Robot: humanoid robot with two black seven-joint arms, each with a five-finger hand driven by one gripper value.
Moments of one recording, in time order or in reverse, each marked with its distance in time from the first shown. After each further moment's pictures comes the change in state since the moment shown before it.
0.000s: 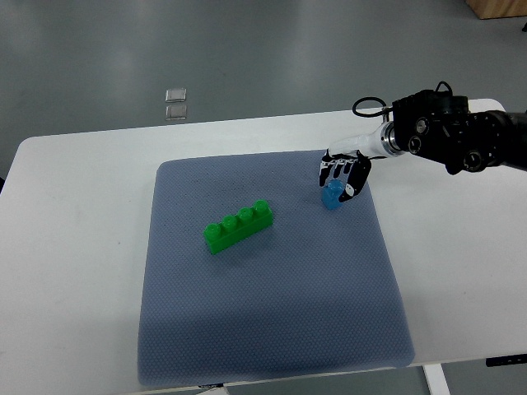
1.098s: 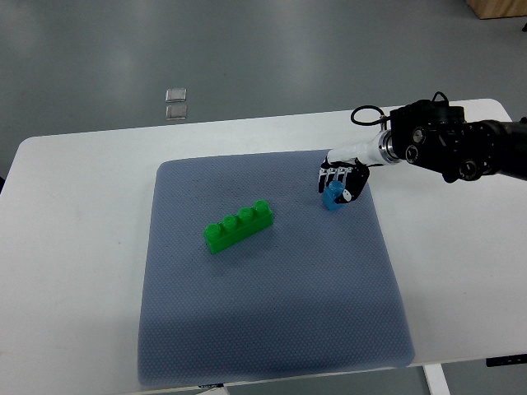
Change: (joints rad) left arm 0.000 0.000 0.000 0.000 0.000 0.000 0.000; right arm -0.030 0.014 0.000 -0.009 -0.011 -0.016 0.003
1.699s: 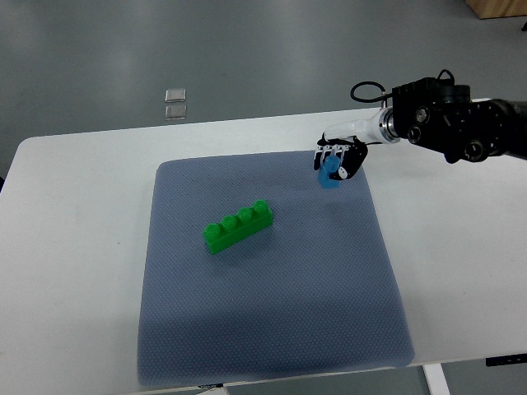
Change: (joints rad) left arm 0.000 0.000 0.000 0.000 0.000 0.000 0.000; right arm 0.118 -0.028 0.001 0.040 0.018 -0.012 0.014
